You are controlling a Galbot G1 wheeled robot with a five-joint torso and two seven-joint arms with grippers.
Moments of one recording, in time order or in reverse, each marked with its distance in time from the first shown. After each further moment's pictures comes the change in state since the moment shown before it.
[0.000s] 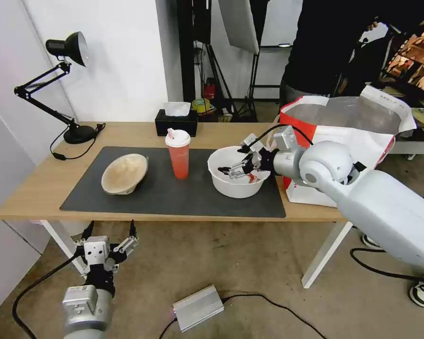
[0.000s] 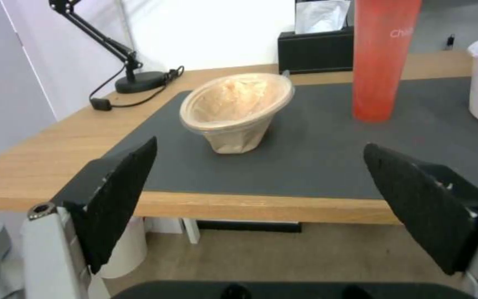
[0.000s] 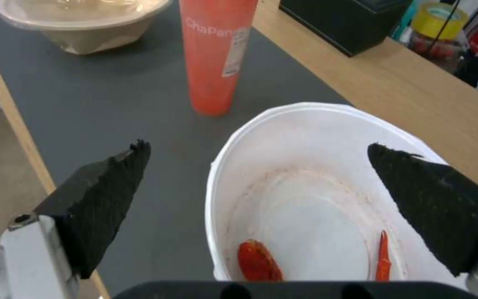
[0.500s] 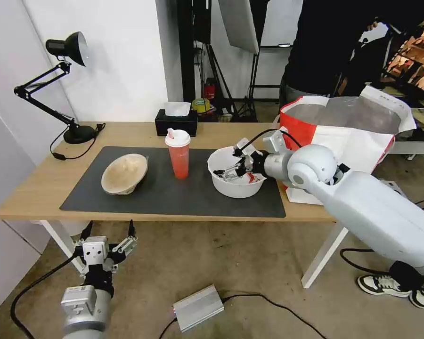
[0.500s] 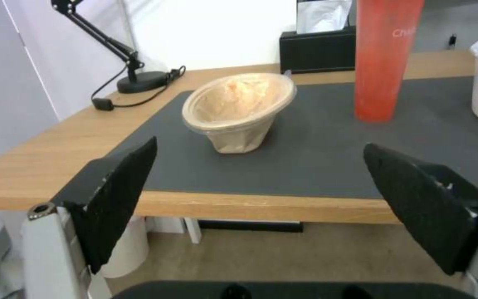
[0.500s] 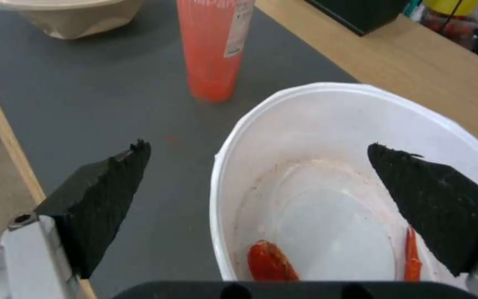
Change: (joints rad) left arm 0.002 0.000 -0.003 -0.002 0.000 0.000 -0.001; right arm -0.002 0.049 -0.044 -0.047 0.001 0.000 0.043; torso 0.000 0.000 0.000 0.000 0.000
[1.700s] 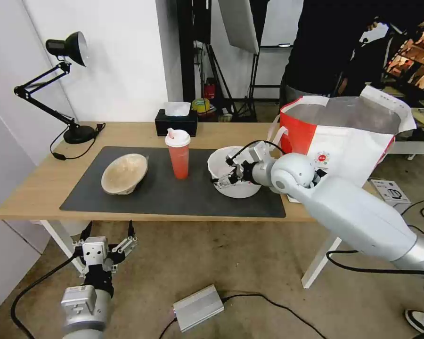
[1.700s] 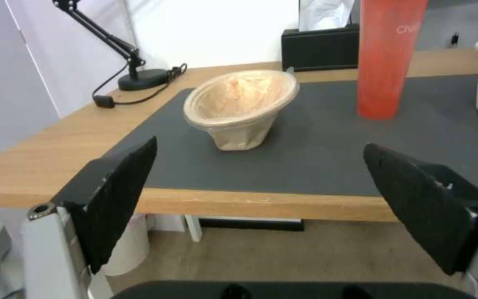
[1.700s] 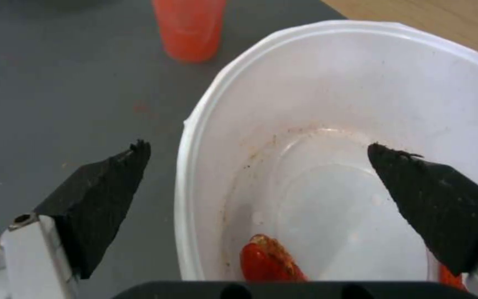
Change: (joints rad) left arm -0.004 0.000 -0.003 0.009 -0.004 -0.002 -0.002; right arm 0.026 0.073 -0.088 -0.126 -0.012 0.000 0.046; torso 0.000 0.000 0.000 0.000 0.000
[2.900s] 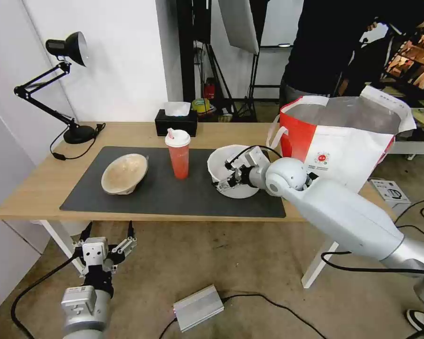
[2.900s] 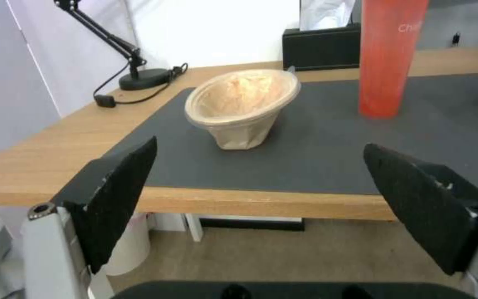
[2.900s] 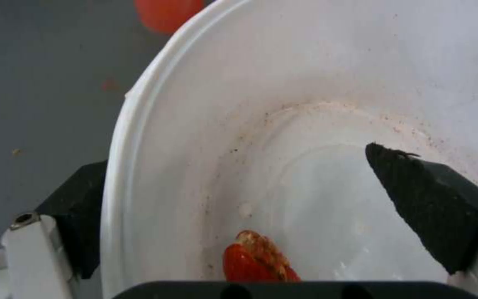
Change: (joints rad) left arm 0.002 0.001 -0.002 0.004 -0.001 -0.005 -0.001; right arm -0.013 0.036 -0.017 -0.063 -0.046 0.001 0.005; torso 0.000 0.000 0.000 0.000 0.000
